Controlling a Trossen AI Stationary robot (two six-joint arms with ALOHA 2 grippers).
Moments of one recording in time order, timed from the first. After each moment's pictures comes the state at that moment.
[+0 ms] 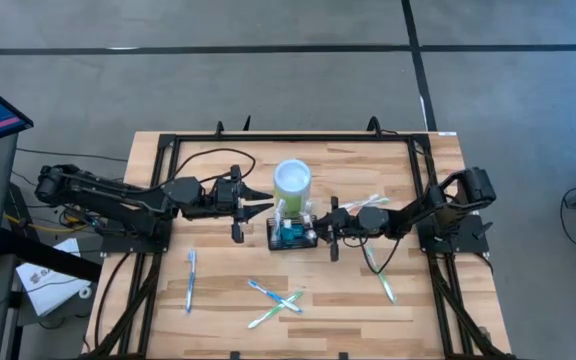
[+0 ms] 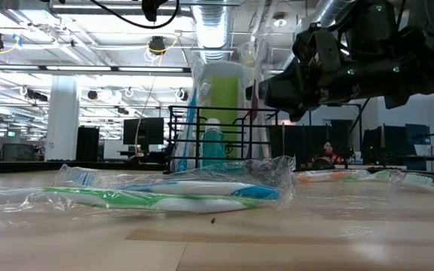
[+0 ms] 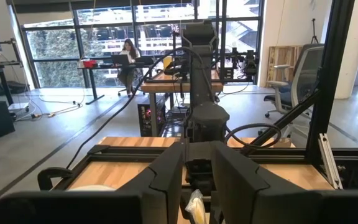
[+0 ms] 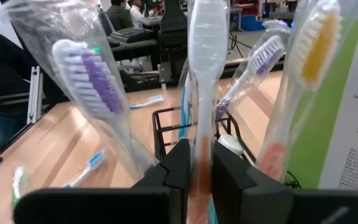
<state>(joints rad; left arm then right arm) -0.10 1.13 0.69 0.50 -0.21 0.04 0.12 1.72 0.42 1.19 0.16 0.17</state>
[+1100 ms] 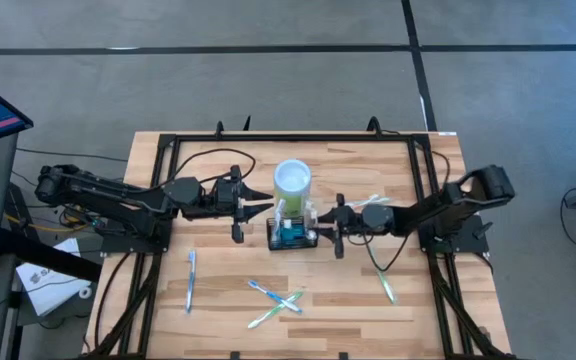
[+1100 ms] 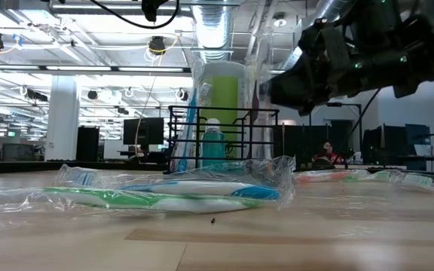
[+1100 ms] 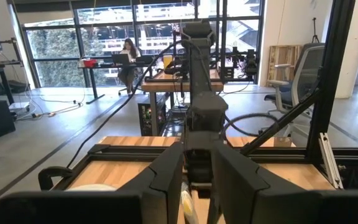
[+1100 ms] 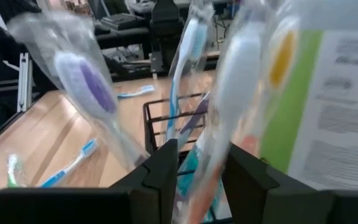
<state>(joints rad) -0.11 1.13 0.69 0.49 -0.22 0.04 0.12 1.57 0.39 1.00 0.19 0.15</state>
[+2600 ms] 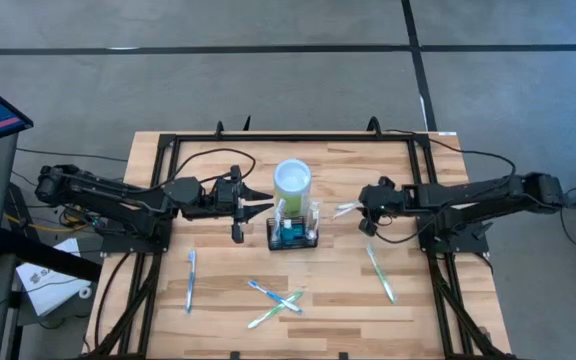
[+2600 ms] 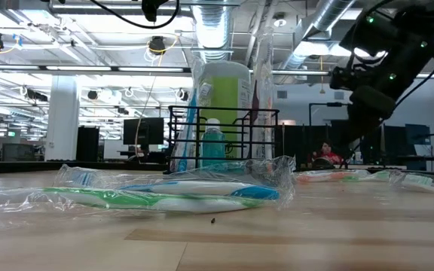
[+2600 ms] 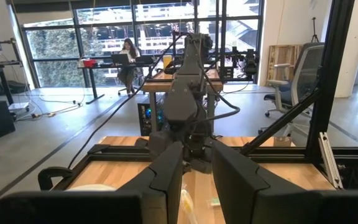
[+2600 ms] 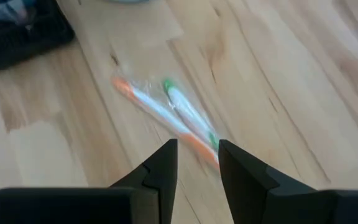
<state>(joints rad) -0.11 1.13 0.69 0.49 -0.22 0.05 -0.09 1.05 0.47 -0.39 0.29 0.24</state>
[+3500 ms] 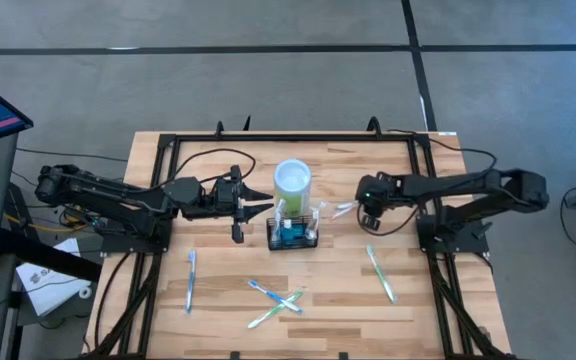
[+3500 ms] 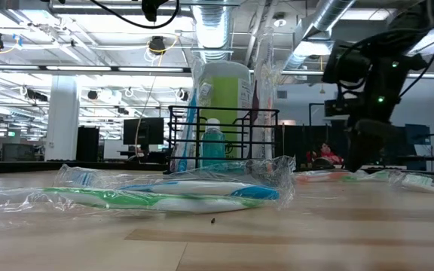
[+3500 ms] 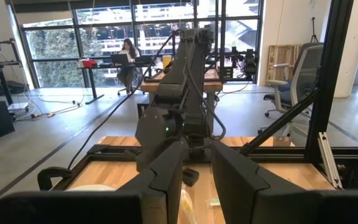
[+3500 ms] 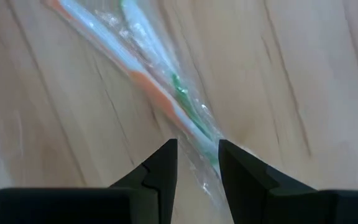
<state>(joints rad) -0.11 1.13 0.69 0.49 -0.21 0.05 -0.26 1.27 0.53 -0.49 0.21 0.01</state>
